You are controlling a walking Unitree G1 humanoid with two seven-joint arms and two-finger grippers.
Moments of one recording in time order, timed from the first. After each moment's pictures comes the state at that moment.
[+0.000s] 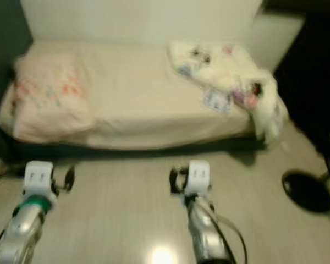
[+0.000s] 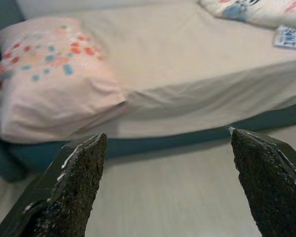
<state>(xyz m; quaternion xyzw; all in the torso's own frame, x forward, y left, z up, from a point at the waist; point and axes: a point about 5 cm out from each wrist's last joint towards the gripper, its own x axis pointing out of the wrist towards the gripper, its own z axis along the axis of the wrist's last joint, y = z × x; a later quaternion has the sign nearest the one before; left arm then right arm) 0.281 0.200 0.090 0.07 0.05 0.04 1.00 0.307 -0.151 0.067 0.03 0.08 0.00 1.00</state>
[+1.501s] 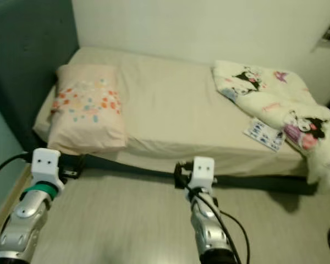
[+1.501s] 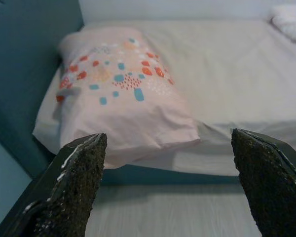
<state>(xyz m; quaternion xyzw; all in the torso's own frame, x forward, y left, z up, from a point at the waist) 0.296 0.208 0.103 0.07 0.03 0.03 1.00 0.311 -0.138 0.065 0.06 0.10 0.00 0.99</state>
